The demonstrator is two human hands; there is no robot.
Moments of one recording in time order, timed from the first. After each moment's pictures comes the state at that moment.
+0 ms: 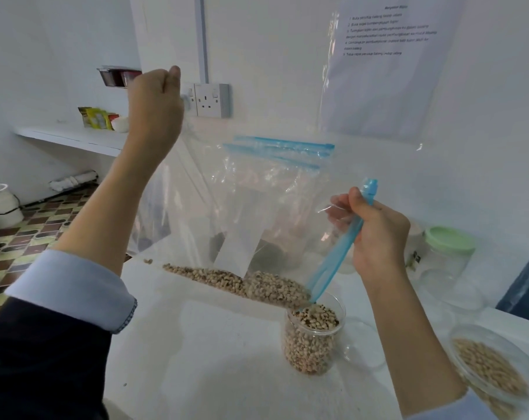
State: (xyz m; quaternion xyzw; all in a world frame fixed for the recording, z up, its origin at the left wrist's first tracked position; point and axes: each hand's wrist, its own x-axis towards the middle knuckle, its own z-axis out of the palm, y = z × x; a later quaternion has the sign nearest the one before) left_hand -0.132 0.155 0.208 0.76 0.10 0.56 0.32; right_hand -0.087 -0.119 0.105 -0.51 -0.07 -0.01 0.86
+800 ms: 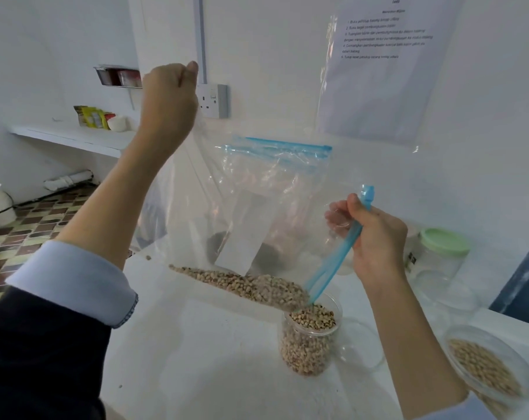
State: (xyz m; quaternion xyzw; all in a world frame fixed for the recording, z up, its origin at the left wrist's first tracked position) left_hand -0.130 0.133 0.218 0.78 0.09 0.54 0.30; right_hand -0.083 -0.124 0.103 -0.51 -0.05 0.00 0.86
